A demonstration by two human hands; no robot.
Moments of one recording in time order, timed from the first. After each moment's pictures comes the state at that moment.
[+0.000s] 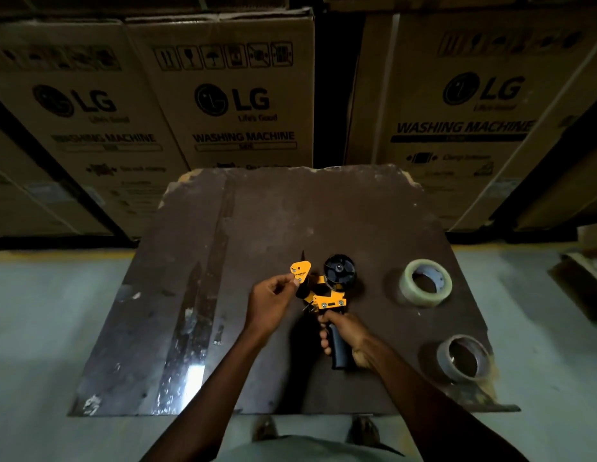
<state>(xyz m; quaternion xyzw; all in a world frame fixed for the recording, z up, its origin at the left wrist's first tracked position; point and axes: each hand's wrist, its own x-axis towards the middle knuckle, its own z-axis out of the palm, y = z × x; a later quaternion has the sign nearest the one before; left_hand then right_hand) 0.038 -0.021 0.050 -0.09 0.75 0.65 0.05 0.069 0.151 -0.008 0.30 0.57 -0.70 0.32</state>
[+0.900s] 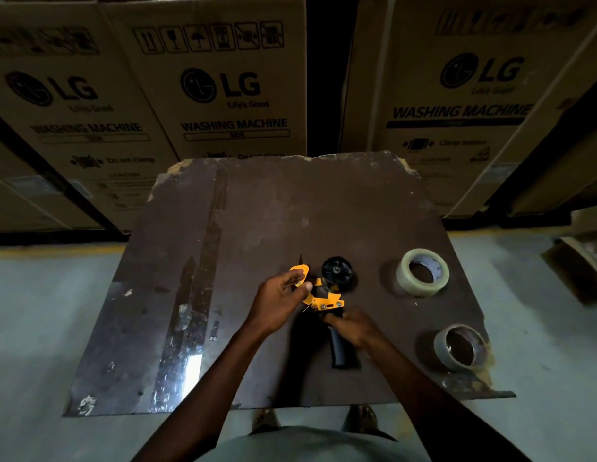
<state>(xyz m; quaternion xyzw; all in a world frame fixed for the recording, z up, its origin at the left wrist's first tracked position) 0.030 -0.016 0.032 -0.01 0.79 0.60 0.16 0.071 0.168 -0.028 0.25 0.80 -0.48 0.26</state>
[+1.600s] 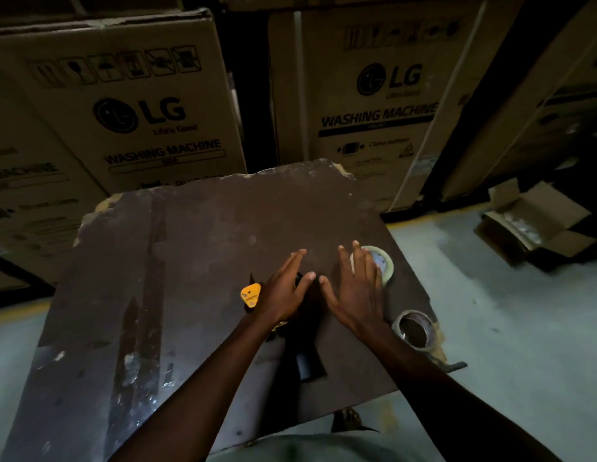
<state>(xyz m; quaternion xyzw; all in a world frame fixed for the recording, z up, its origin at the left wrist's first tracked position) -0.010 0.084 0.028 0.24 0.87 0.41 0.12 0.062 0.241 0.014 0.17 0.97 -0.15 -0.13</state>
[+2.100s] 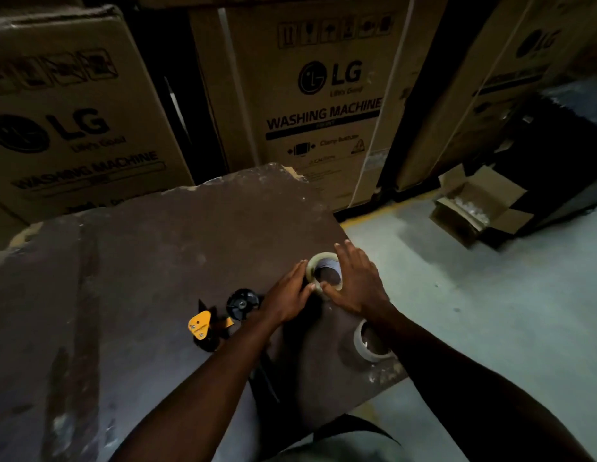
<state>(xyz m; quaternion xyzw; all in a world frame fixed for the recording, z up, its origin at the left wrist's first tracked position) -0.032 0.191 -0.011 0.33 0.87 0.31 0.20 0.051 0.366 -0.007 0.17 0.97 -0.15 -0.01</state>
